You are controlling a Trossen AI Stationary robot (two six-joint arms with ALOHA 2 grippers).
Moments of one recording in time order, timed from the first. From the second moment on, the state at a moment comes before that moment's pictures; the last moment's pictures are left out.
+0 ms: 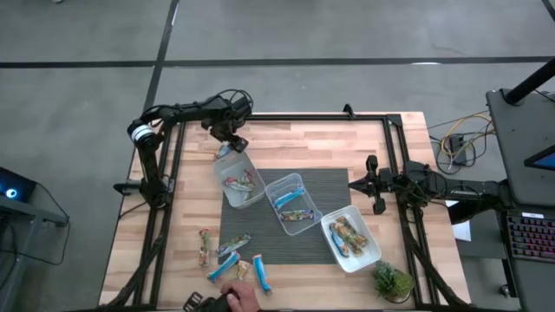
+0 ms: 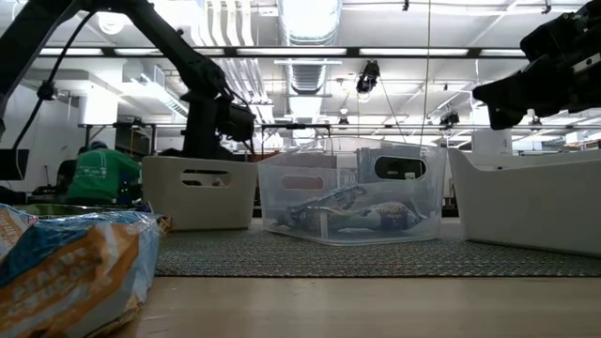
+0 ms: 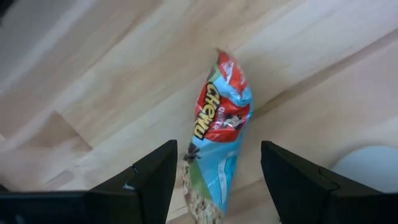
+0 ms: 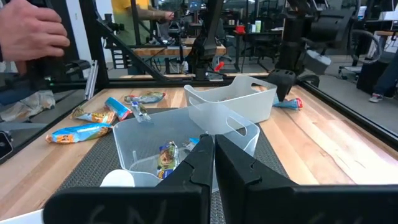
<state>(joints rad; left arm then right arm) 0.74 1.85 1.30 -1.00 -0.10 -0.22 -0.12 0.09 0.01 0.03 -0.16 0.05</state>
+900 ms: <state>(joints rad) 0.76 1.83 1.24 -0.82 -0.09 -0.20 -0.12 0.09 0.01 0.03 -0.16 0.05</state>
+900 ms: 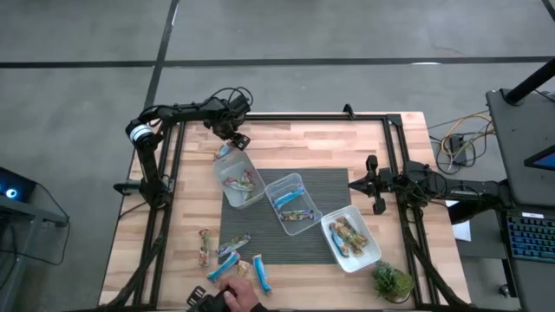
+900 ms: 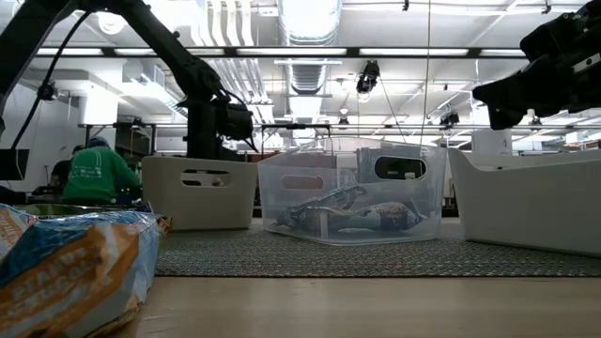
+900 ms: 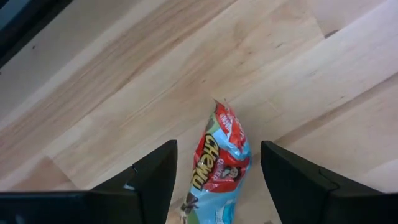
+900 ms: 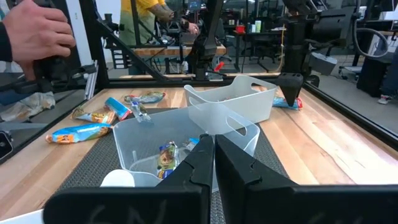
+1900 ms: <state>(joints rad) 0.76 1.83 1.24 -0.82 -0.05 -0.20 -0.12 0.09 0.01 0.03 -0.16 0.05</state>
